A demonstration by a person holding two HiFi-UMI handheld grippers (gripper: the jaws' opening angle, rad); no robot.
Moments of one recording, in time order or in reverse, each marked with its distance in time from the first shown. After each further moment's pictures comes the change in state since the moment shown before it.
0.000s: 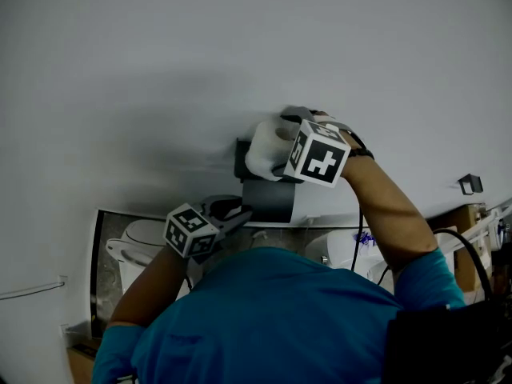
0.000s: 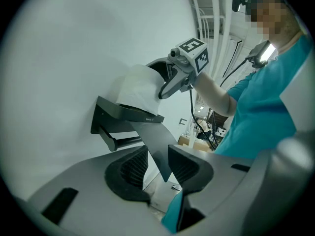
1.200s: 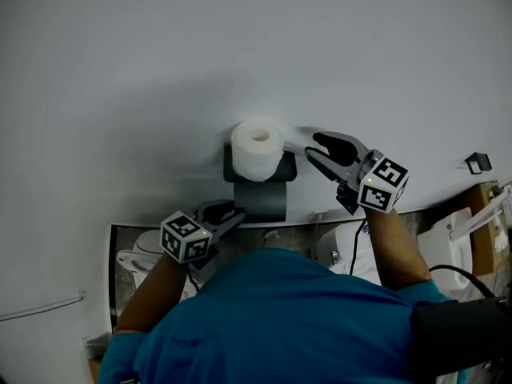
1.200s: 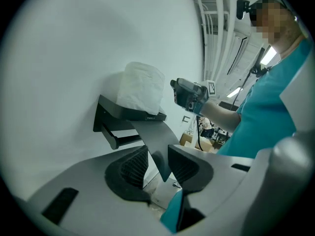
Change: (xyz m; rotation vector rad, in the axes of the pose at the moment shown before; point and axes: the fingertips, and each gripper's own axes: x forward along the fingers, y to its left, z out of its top) left arm -0.001 0.002 -0.003 -0.012 0.043 0.044; right arm -0.106 -0.008 -0.077 0.657 -0.997 -0.131
